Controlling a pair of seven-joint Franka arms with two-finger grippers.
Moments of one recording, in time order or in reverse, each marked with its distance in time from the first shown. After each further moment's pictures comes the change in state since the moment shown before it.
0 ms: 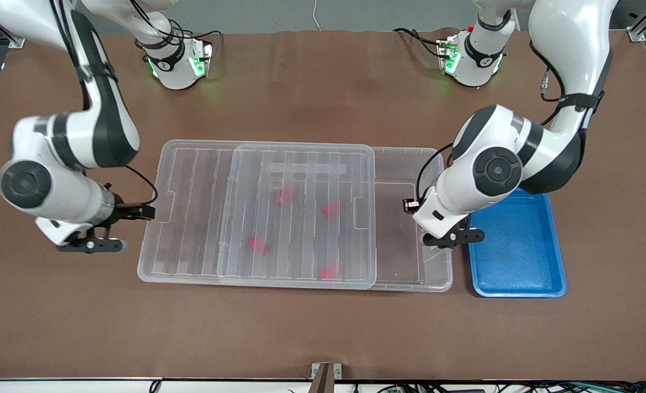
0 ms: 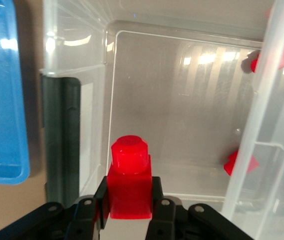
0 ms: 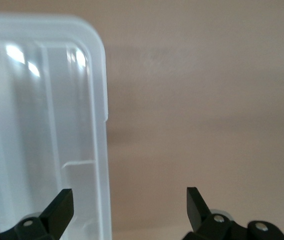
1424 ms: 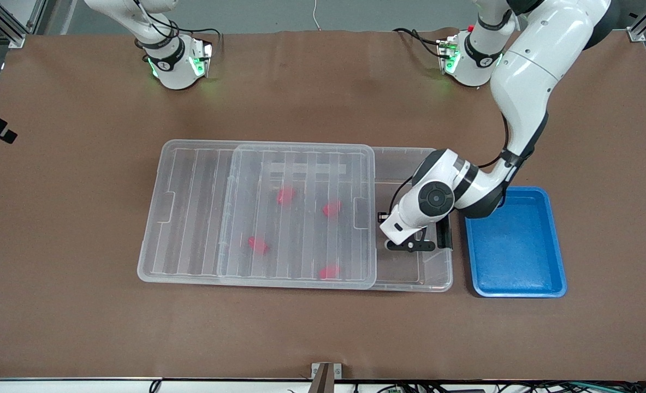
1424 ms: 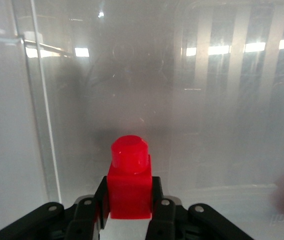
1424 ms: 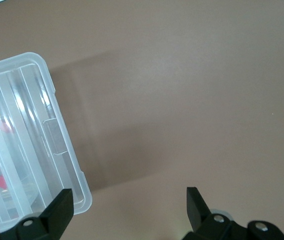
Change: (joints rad) left arm -0.028 0.203 0.000 -0.167 0.138 0.325 -0.005; right arm -0.184 -0.319 -0.085 0.029 0.101 -0.276 -0.055
